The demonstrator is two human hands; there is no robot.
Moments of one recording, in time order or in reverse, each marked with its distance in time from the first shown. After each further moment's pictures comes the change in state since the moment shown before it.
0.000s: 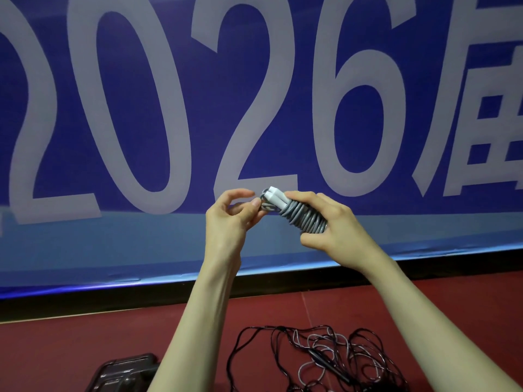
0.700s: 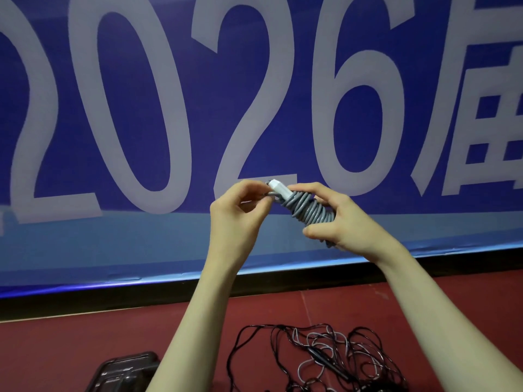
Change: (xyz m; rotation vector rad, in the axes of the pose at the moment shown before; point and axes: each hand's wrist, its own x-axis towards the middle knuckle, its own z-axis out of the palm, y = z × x) left_hand -0.009 0.008 0.006 0.462 -0.096 0.530; right_hand -0.002 -0.015 -0.021 0.359 -0.123 0.079
